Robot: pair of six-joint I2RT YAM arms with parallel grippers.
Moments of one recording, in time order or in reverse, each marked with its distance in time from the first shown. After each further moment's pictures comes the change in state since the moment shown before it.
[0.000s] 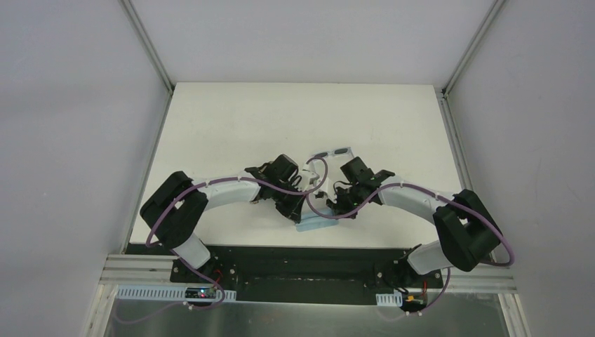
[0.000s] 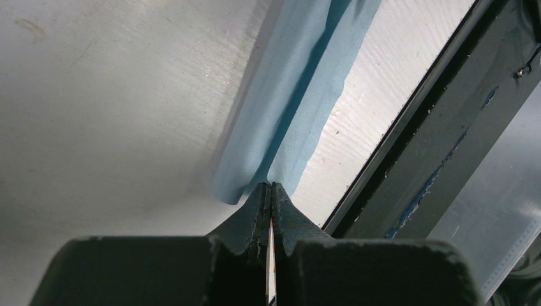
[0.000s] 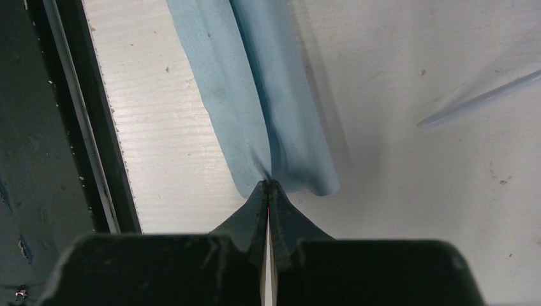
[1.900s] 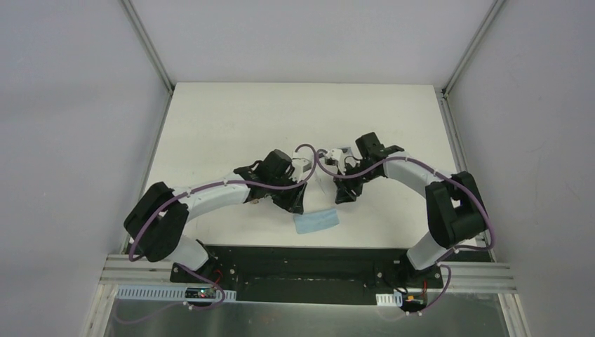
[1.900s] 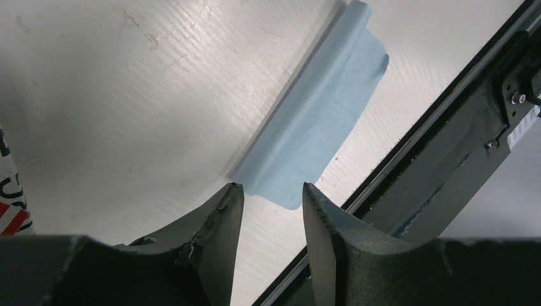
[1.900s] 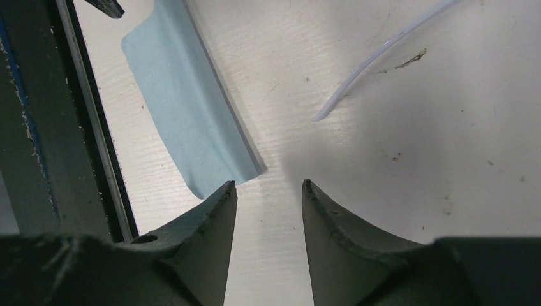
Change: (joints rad) left arm 0.011 -0.143 -0.015 0.026 -0.156 -0.169; right arm -0.241 0.146 0.213 -0.128 -0.207 -0.008
